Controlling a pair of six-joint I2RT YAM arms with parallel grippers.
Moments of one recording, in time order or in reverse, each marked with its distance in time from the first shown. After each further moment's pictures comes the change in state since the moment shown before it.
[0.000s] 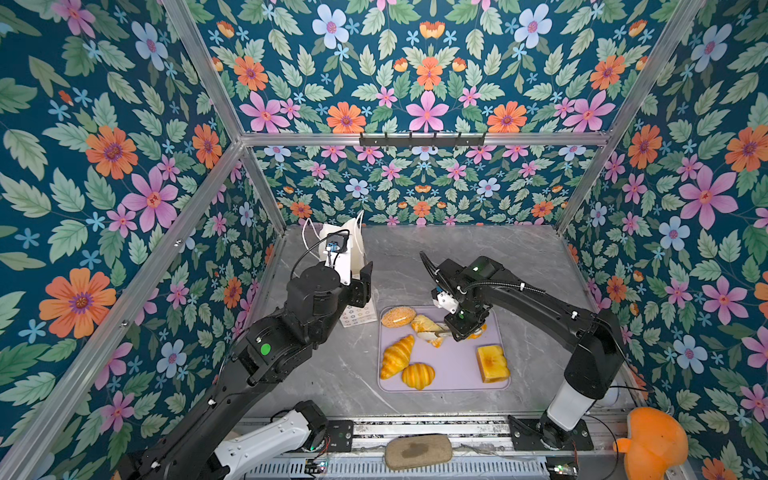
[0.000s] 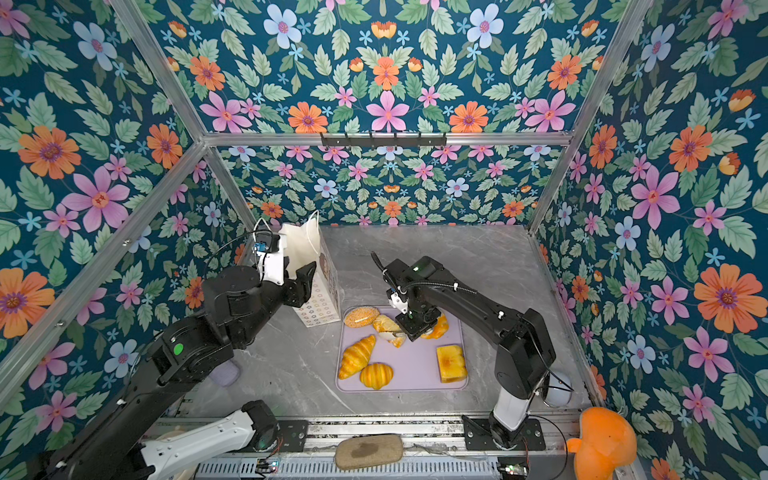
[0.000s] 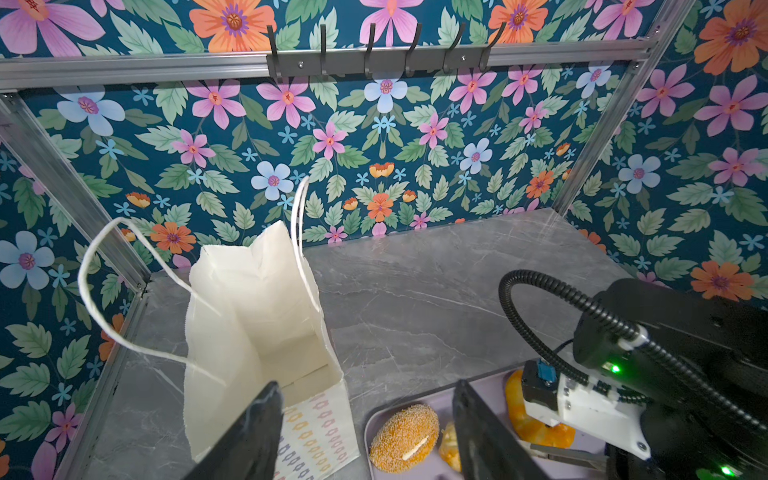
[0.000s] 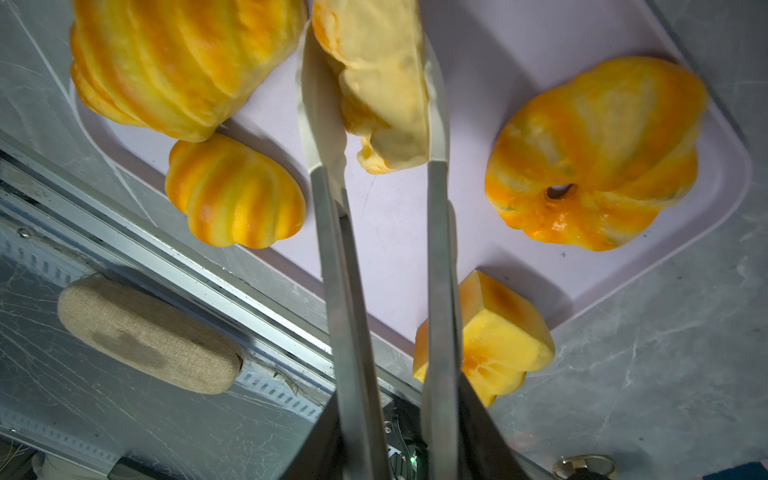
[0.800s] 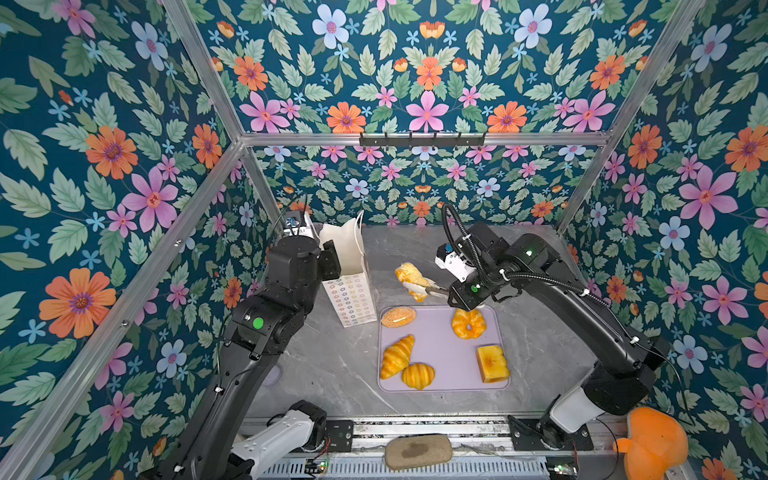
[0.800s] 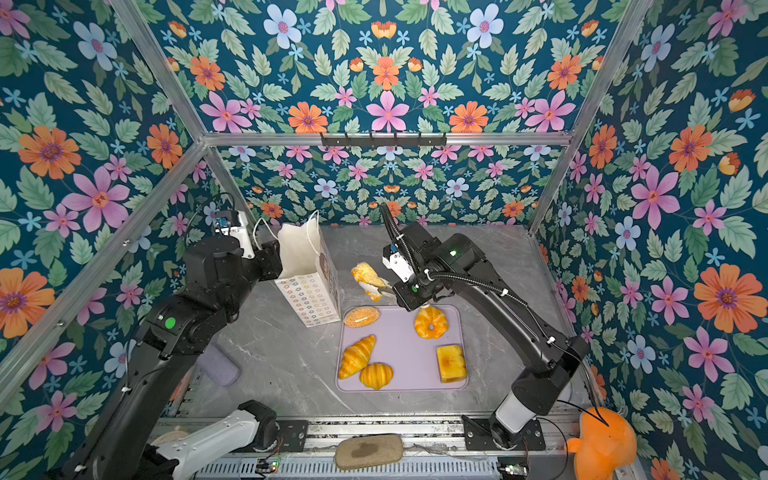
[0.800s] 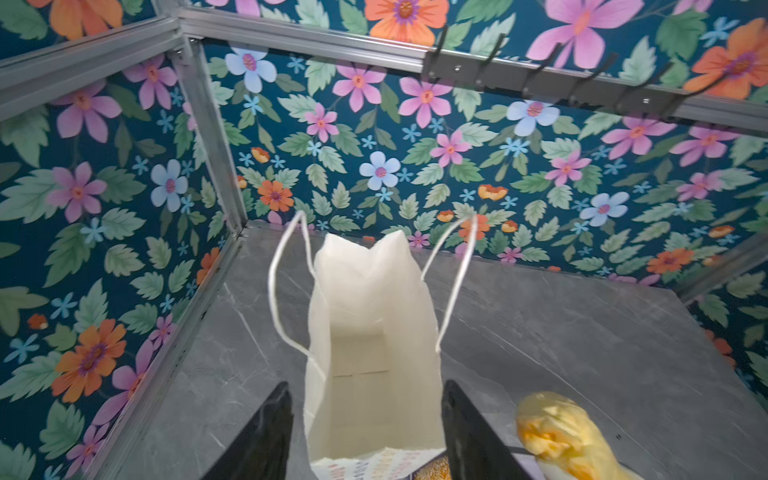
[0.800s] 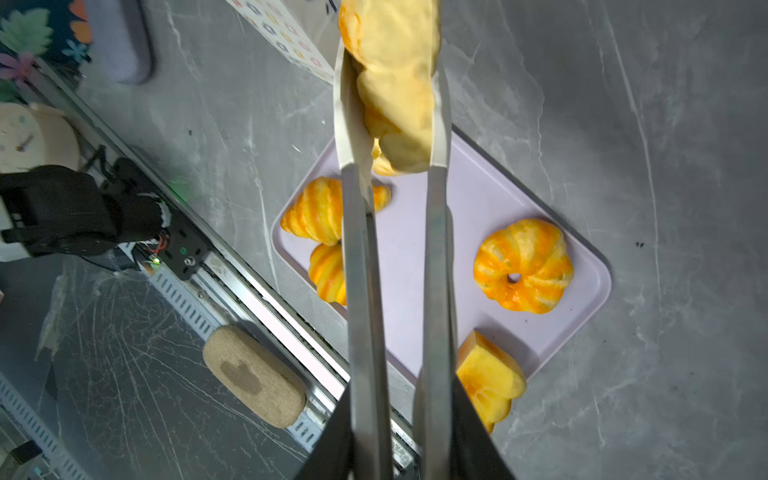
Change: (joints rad) left arm 0.383 0.114 0.167 -0.135 0.058 -0.132; right arm -0.001 -0.119 0.397 -0.038 -0.047 0.019
